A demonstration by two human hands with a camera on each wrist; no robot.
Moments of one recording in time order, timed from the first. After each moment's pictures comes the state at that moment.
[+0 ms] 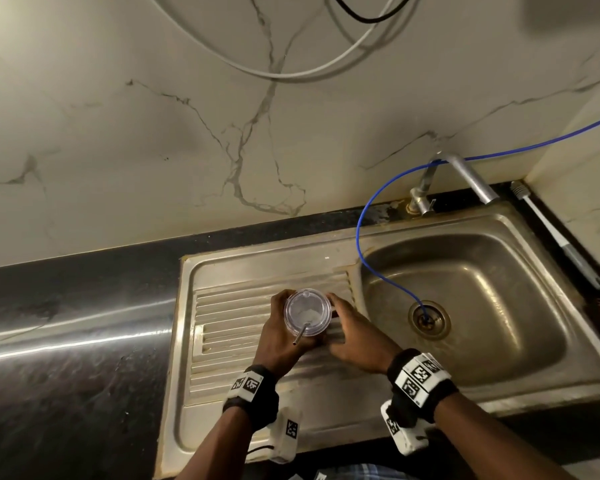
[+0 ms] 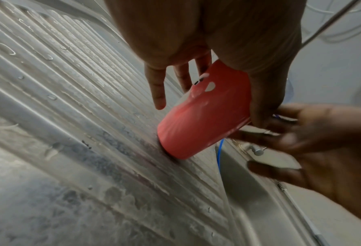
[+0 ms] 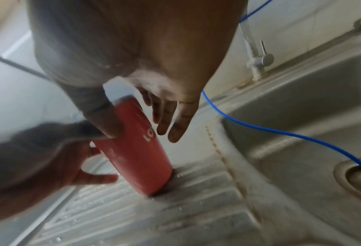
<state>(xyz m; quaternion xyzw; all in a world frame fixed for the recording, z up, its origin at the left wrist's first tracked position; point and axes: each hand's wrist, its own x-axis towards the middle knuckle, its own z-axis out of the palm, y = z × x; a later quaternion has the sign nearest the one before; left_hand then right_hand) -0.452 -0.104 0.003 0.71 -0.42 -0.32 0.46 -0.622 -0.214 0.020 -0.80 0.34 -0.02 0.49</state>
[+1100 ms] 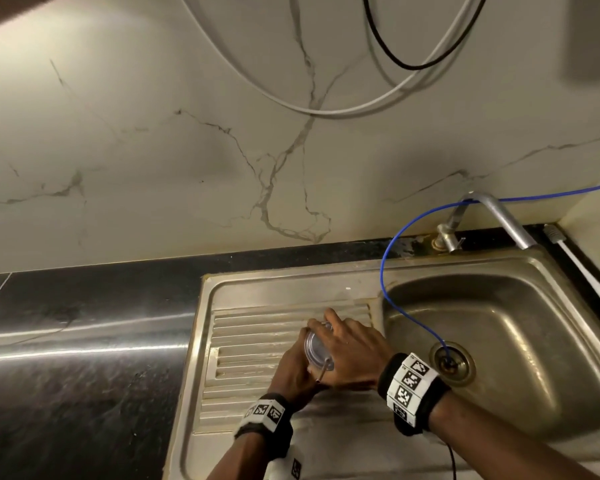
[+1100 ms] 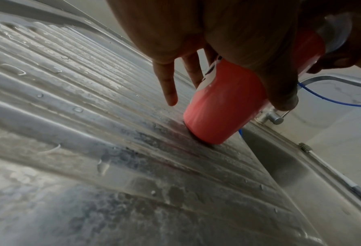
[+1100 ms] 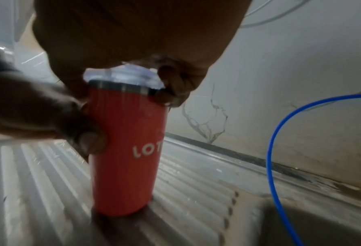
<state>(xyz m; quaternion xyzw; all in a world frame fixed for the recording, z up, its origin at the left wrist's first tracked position) -0.438 -0.109 -0.026 0.71 -0.46 -0.32 0.42 -0.562 -0.225 0.053 -0.97 0.22 0.07 0.12</state>
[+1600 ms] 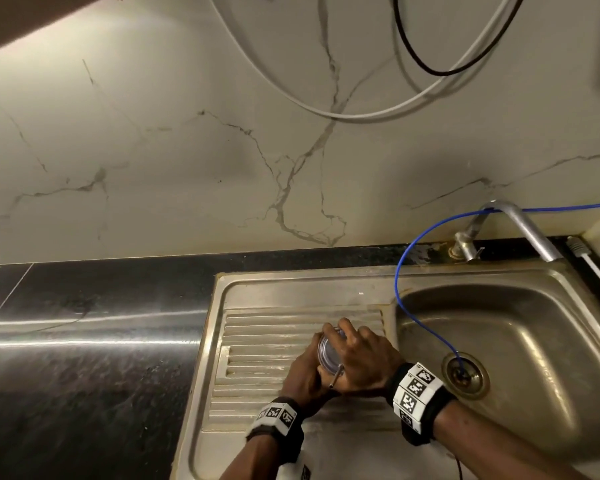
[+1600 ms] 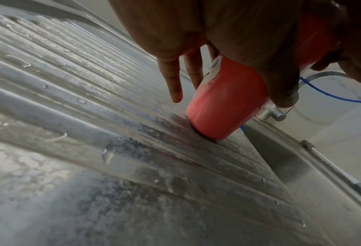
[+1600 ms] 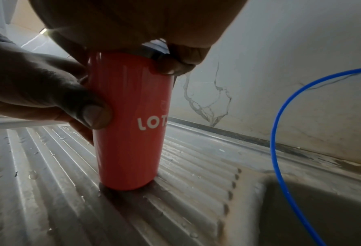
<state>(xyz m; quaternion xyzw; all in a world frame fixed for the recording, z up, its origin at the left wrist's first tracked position) -0.437 -0.107 -0.037 0.70 -0.46 -0.33 0.43 -0.558 -0.223 0.042 -0.96 0.22 0.08 0.13</state>
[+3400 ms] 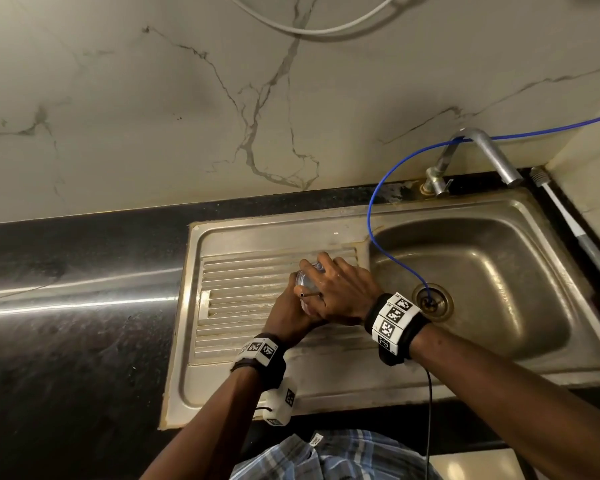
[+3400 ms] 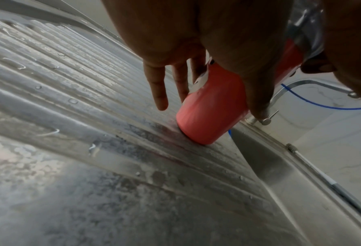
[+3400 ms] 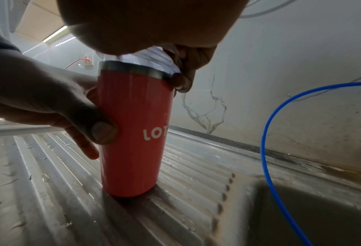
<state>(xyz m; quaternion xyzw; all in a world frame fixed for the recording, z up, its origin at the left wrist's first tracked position) -0.448 -0.110 -0.045 0.73 -0.49 -0.31 0.36 -0.574 -0.220 0.039 -0.98 0.21 0.00 0.07</state>
